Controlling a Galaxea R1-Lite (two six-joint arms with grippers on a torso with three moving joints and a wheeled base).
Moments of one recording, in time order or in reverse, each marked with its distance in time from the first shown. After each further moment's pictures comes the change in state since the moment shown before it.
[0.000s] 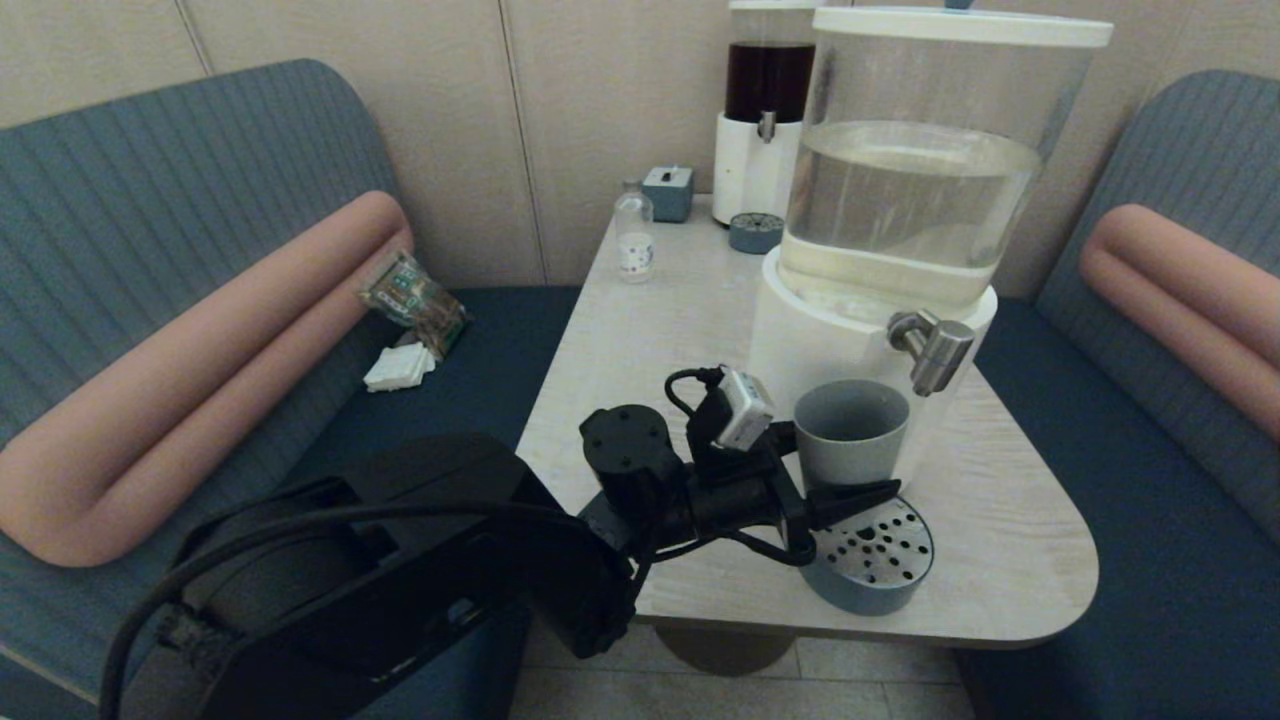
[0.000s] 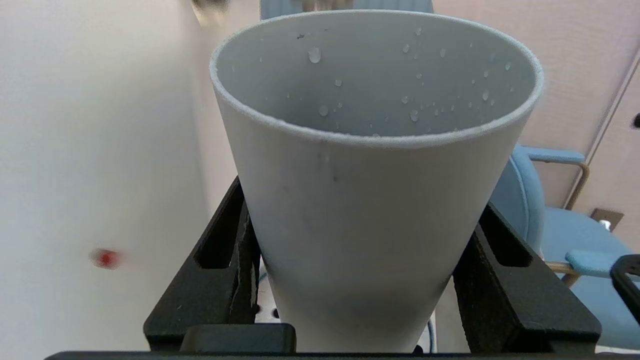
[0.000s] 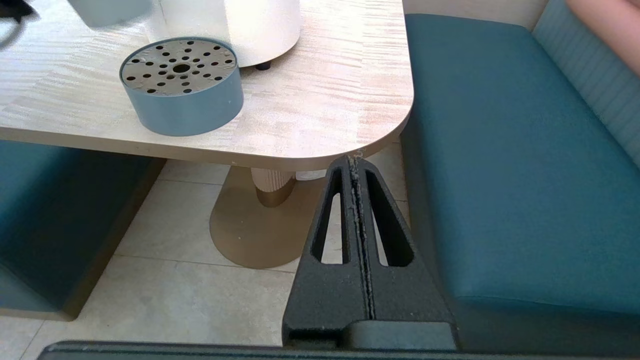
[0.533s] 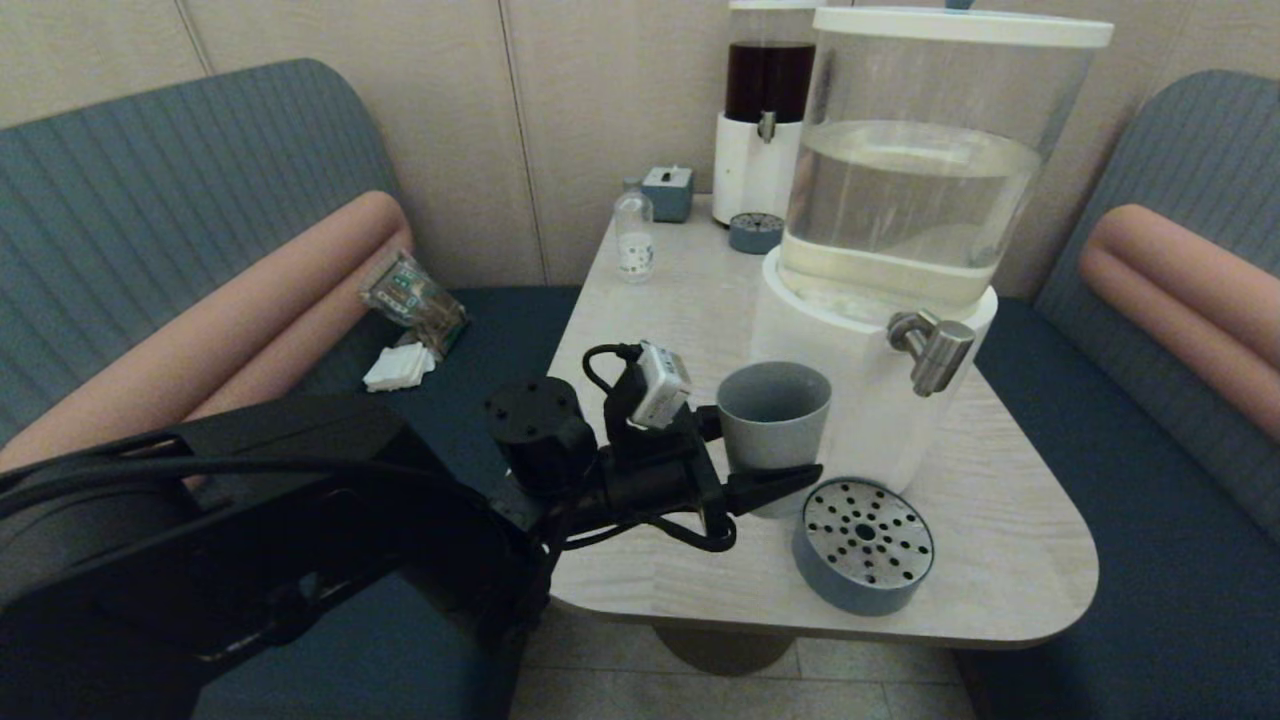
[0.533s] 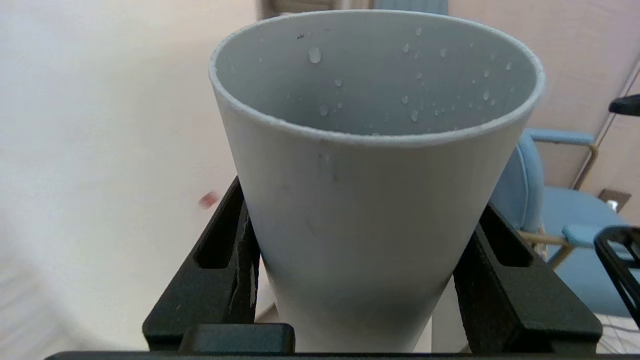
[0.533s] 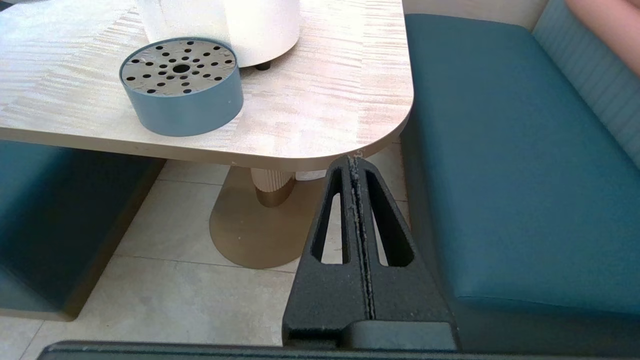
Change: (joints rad) left arm 0.102 -0.174 0.233 0.001 -0.069 0.030; right arm 0.000 0.000 0.000 0.000 0.000 0.000
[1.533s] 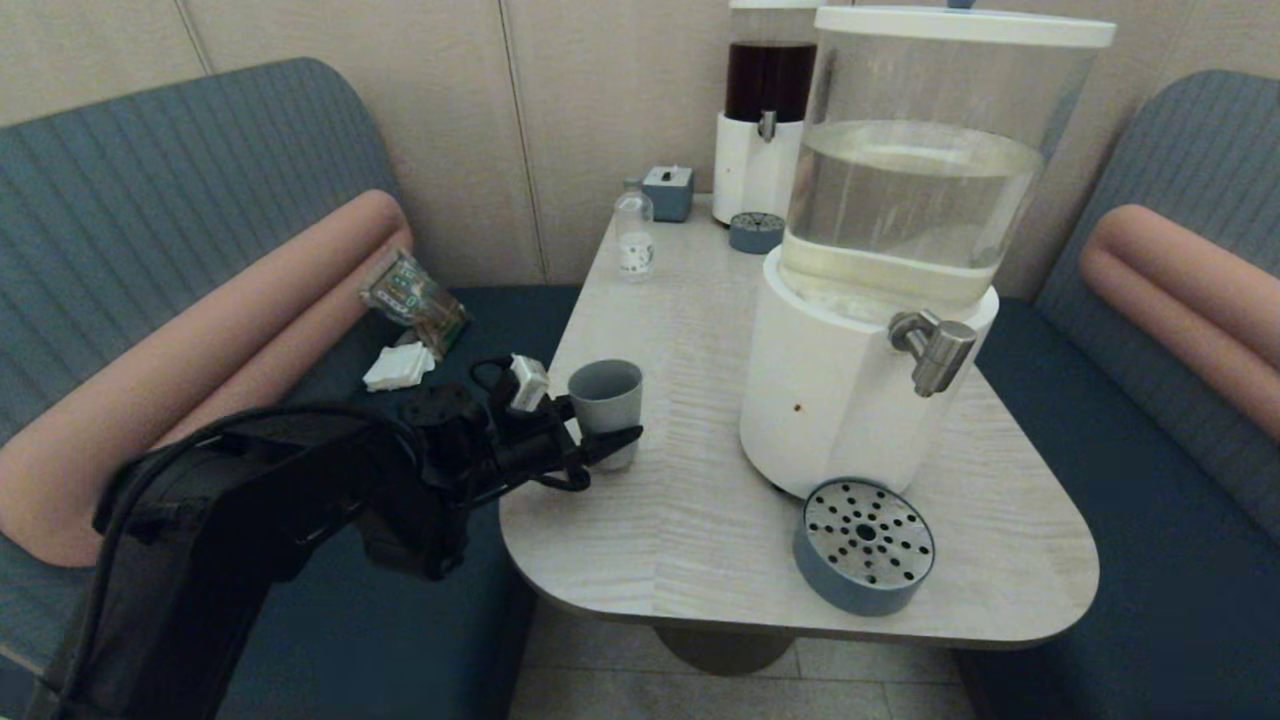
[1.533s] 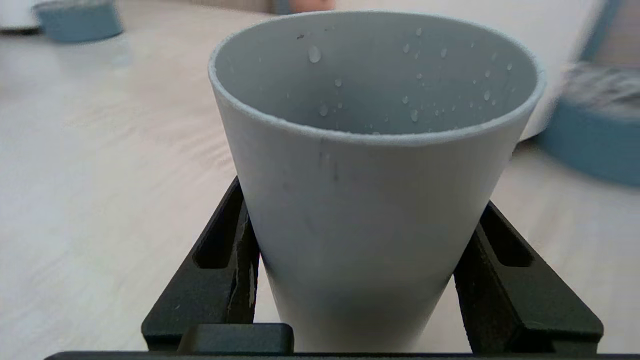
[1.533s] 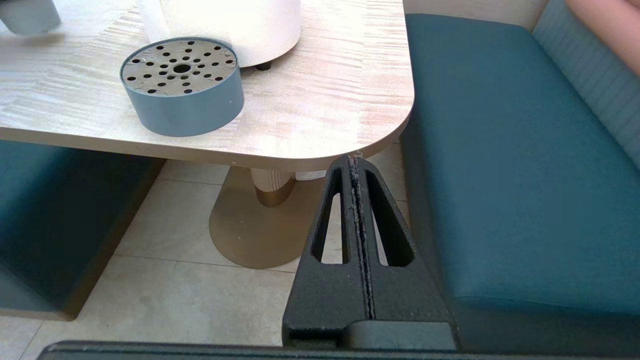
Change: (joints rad) left arm 0.391 0.244 -0.170 0.000 -0.114 0.050; right arm 0.000 0.000 0.000 0.000 0.000 0.000
